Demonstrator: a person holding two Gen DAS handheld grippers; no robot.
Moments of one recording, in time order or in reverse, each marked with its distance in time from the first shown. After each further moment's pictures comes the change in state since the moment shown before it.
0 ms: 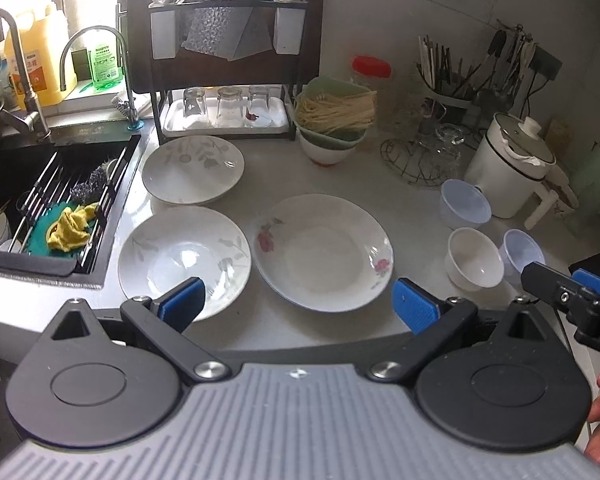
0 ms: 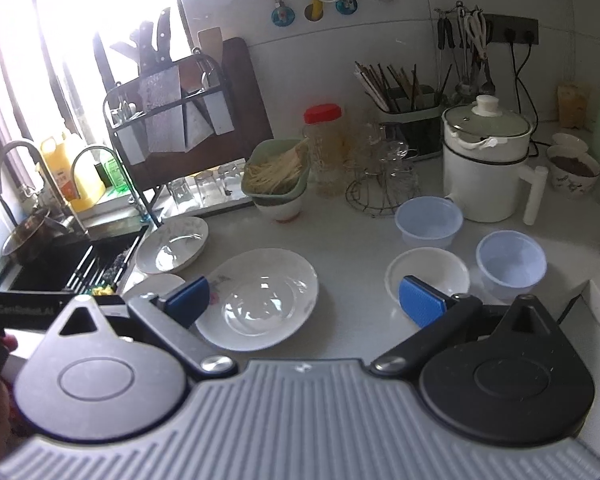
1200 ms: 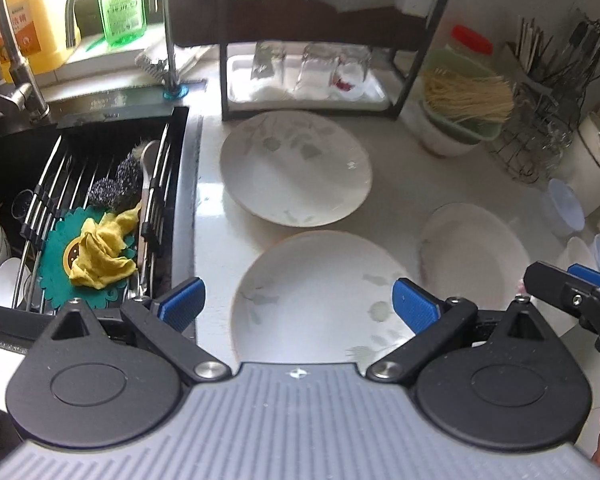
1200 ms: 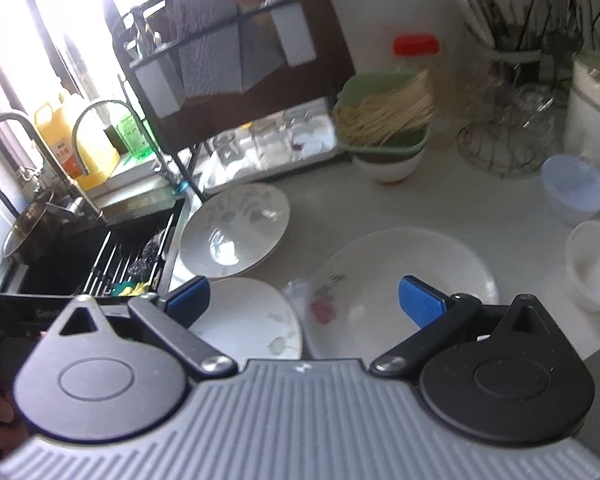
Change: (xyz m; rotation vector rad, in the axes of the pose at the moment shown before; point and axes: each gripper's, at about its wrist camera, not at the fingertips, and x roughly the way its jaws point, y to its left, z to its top) left arm 0.147 0.203 0.074 0.008 0.172 -0.015; right arm 0.169 0.149 0.007 0.051 0.174 0.042
